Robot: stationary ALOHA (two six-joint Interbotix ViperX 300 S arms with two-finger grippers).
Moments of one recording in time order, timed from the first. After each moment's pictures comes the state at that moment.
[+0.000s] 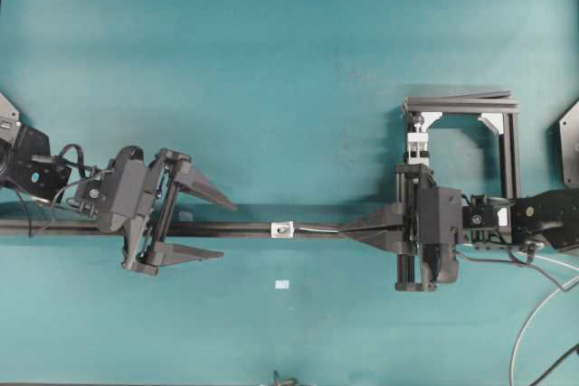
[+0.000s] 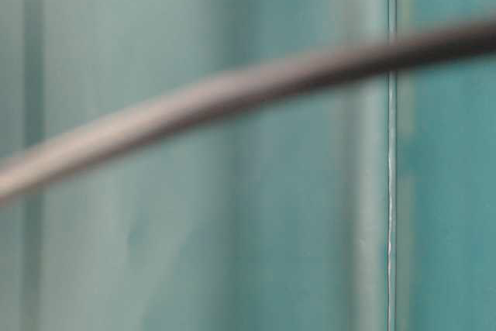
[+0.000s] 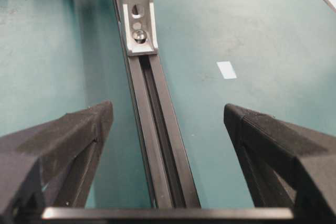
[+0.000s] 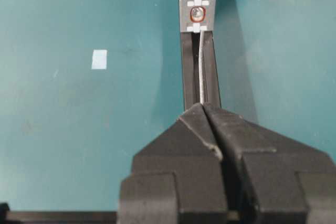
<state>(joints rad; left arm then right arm) -0.31 0.25 1.07 -0.06 -1.08 -0.08 0.48 0.18 0.96 0.62 -0.81 -0.02</state>
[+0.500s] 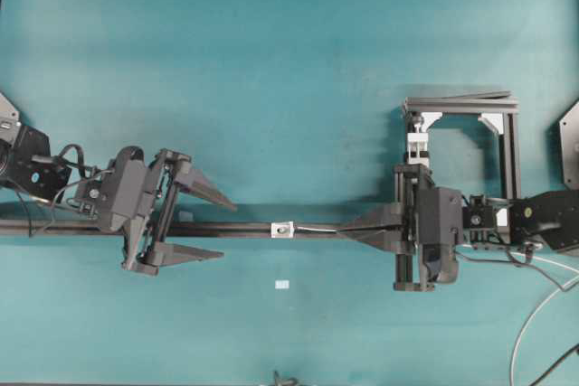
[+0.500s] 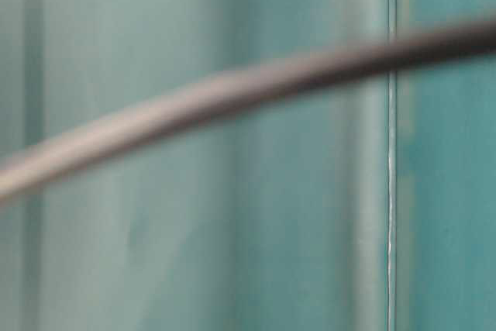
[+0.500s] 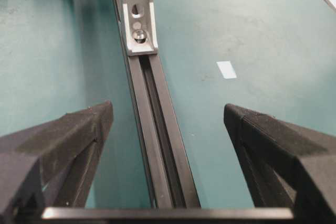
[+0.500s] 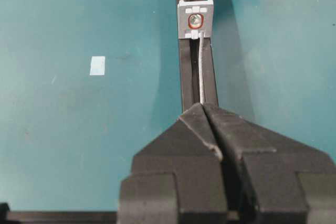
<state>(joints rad) -0.31 0.25 1.07 -0.06 -1.07 -0.08 0.48 0.19 0.96 0.62 -0.83 -0.02</state>
